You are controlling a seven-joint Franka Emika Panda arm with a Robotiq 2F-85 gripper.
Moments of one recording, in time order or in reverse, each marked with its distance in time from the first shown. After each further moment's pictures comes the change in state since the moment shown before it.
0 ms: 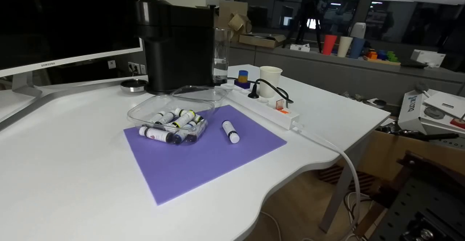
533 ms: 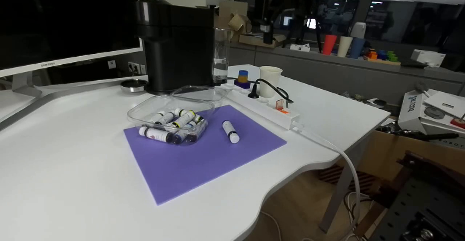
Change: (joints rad) arm -0.059 0.140 -0.137 -0.027 0.002 0.072 -0.245
